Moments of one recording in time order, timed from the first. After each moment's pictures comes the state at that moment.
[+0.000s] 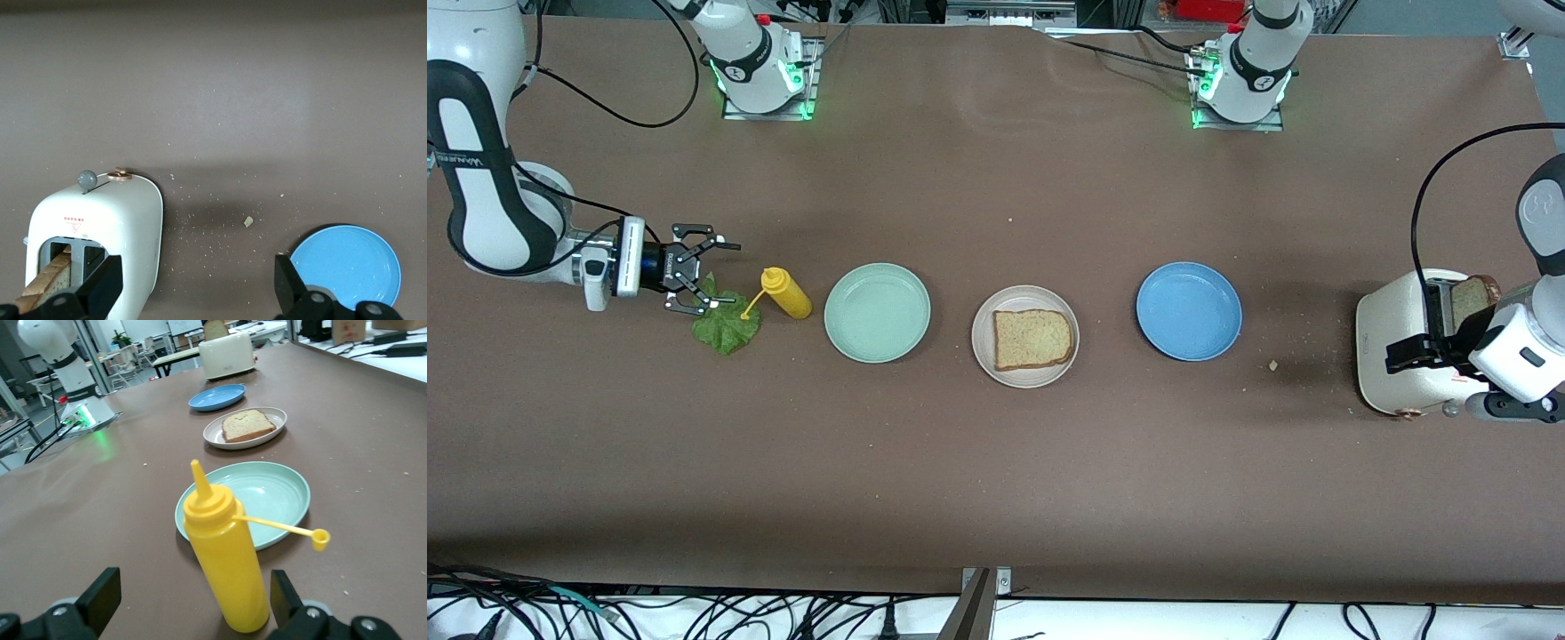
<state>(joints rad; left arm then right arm) 0.04 0.43 0.03 -1.37 0.02 1.79 0.08 -0.13 0.43 -0.15 -2.13 1.07 1.72 -2.34</state>
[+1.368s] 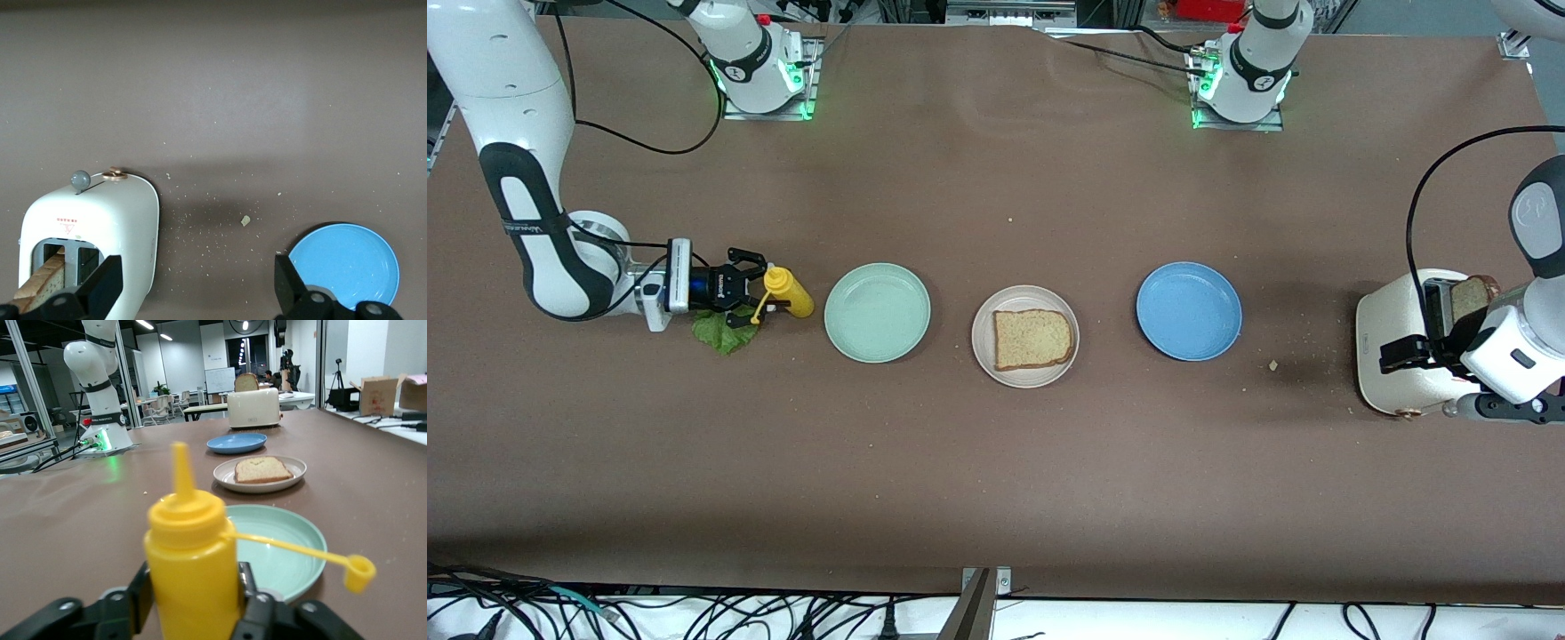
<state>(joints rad) 0.04 0.44 0.03 -1.37 0.02 1.79 0.08 -0.13 0.64 -0.06 -1.99 1.21 1.60 -2.56</state>
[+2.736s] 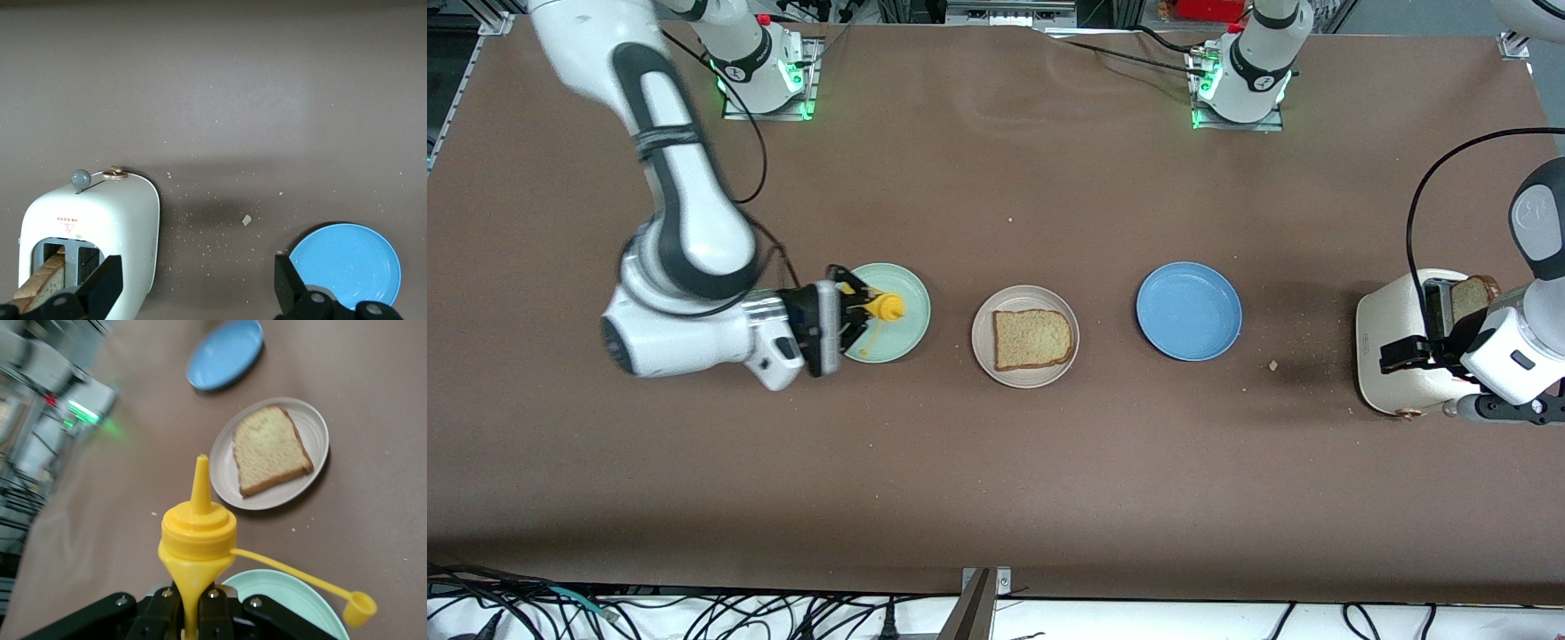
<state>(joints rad) 0.04 0.44 0.03 -1.37 0.02 1.79 0.08 0.37 0.61 -0.04 -1.44 0.75 1.76 -1.24</state>
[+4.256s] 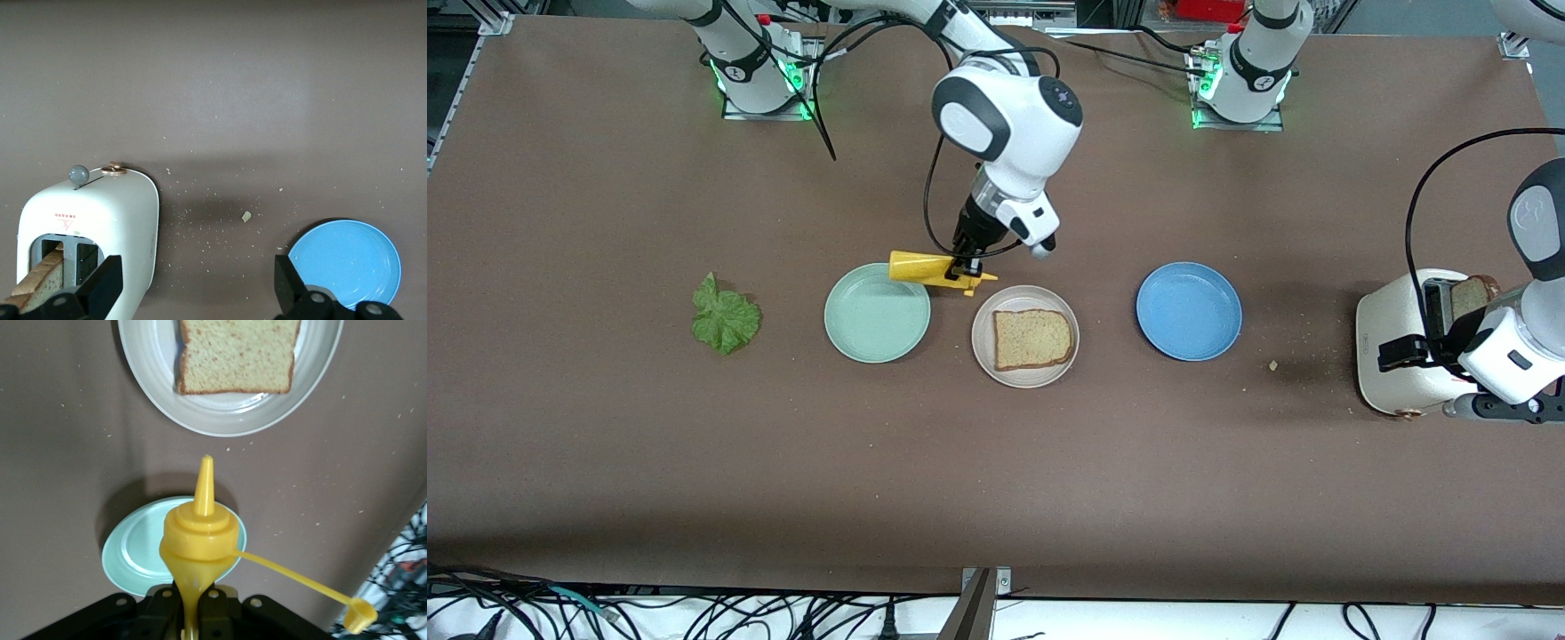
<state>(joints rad) 0.04 0.44 0.03 -1.37 0.02 1.78 0.08 0.97 0.66 -0.04 -1.39 -0.55 1.81 -0.50</state>
